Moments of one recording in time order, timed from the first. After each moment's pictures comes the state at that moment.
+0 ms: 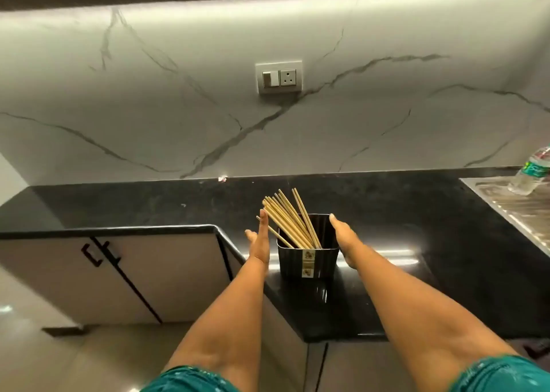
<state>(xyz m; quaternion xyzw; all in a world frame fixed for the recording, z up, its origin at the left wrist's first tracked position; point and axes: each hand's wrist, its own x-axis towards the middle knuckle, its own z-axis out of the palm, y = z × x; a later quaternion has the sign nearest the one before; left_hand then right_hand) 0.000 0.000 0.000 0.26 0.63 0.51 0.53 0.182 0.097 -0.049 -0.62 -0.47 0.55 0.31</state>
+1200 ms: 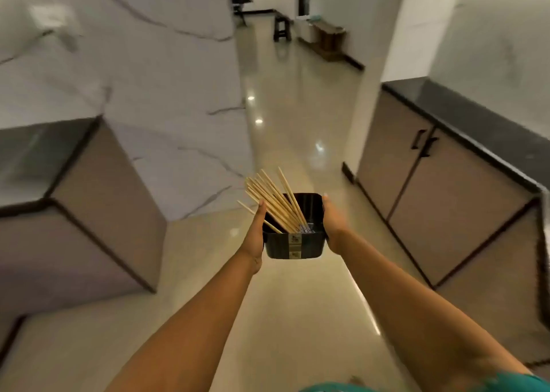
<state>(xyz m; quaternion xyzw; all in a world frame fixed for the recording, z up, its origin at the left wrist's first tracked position) 0.042 -0.621 -0.034 -0.10 0.63 0.76 0.12 0.005 -0.456 -0.037 -0.17 -0.66 0.71 -0.16</state>
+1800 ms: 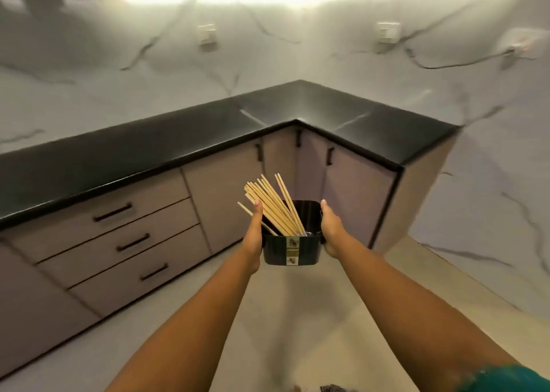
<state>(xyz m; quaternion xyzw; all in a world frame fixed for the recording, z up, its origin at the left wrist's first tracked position) 0.464 -1.045 0.004 -0.43 0.51 0.67 -0.32 0.295 -1.013 -0.019 0.18 -0.66 0.53 -0.50</state>
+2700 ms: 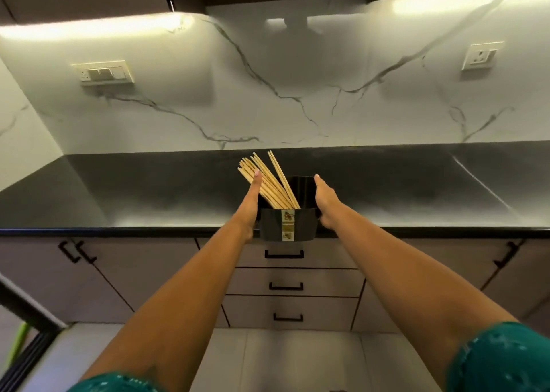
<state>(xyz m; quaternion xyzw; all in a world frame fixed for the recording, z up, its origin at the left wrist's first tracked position) 0.862 -1.460 0.068 -0.57 0.39 0.51 -0.51 0.715 -1.568 0.036 0.42 -0.53 0.36 -0.65</state>
